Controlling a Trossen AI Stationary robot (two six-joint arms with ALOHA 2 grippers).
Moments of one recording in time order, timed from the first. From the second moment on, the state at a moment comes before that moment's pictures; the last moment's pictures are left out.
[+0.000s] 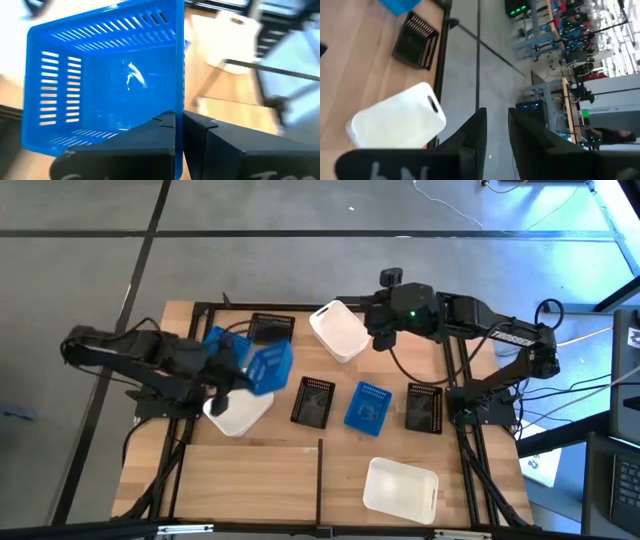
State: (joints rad) left arm -0.24 0.85 1.09 -0.78 -0.15 -0.36; right arm -0.11 1.44 1.71 -0.80 0.55 -0.76
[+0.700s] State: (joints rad) left arm -0.86 0.99 1.09 -0.88 -0.05 -0.83; right arm -0.04 1.44 1.71 -0.75 -0.22 -0.24
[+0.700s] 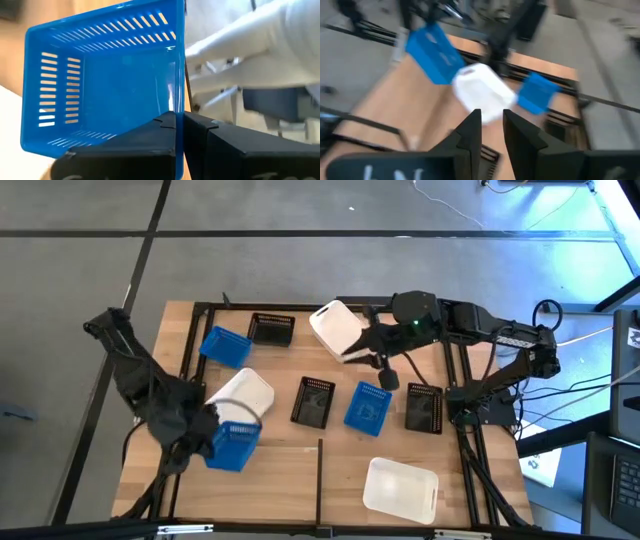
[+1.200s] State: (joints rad) left arm -1.14 1.27 1.09 -0.81 -0.15 -1.25; right arm -0.04 1.44 1.71 -0.76 -0.28 -0.30
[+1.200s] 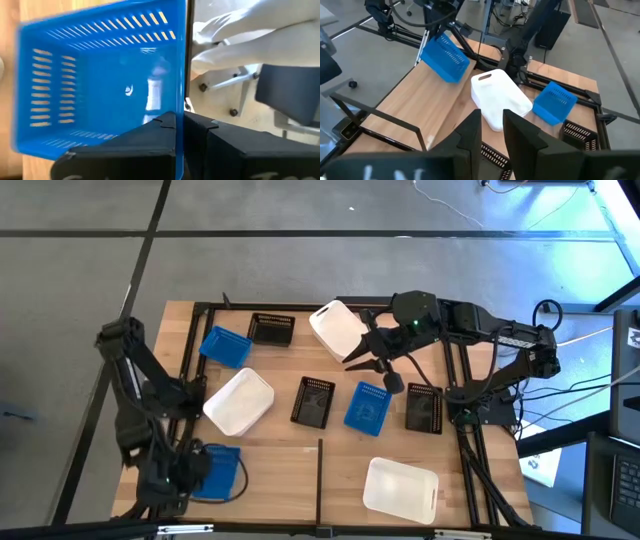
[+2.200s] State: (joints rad) left arm -1.20 1.37 1.09 -0.79 -0.07 -1.33; right arm -0.04 1.44 1.71 -0.77 -0.28 -0.32
